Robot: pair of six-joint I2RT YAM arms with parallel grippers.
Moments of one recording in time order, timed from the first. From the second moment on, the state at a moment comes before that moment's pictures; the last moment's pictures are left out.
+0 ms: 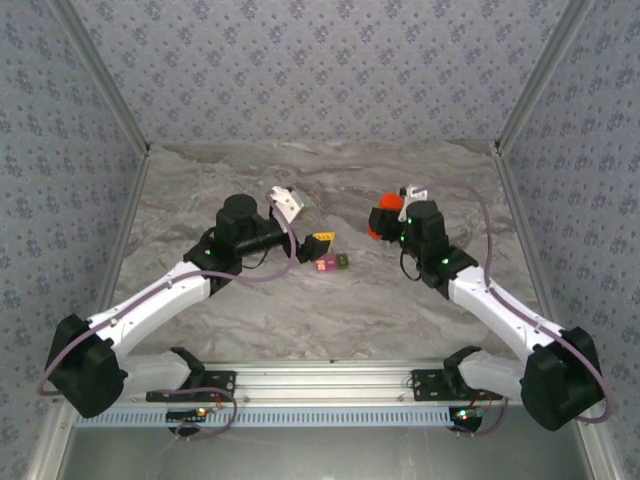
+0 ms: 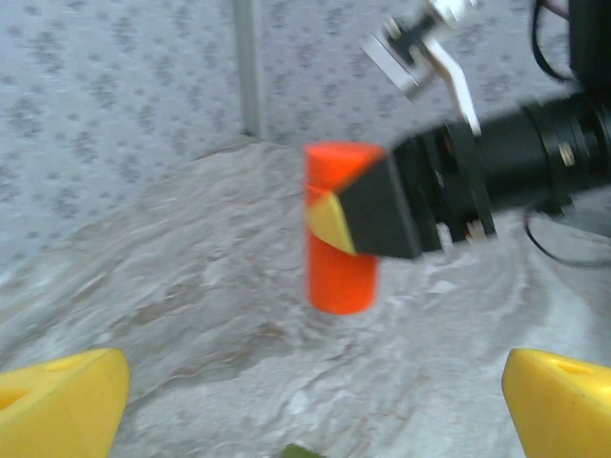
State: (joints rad) left arm -0.68 1.20 0.87 0.13 0.36 0.05; right arm 0.48 1.15 0.71 0.02 0.14 0.44
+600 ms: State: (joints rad) left arm -0.68 1.15 0.81 0.15 0.13 0.04; right arm 0.48 1.41 0.50 0.33 0.57 0.43
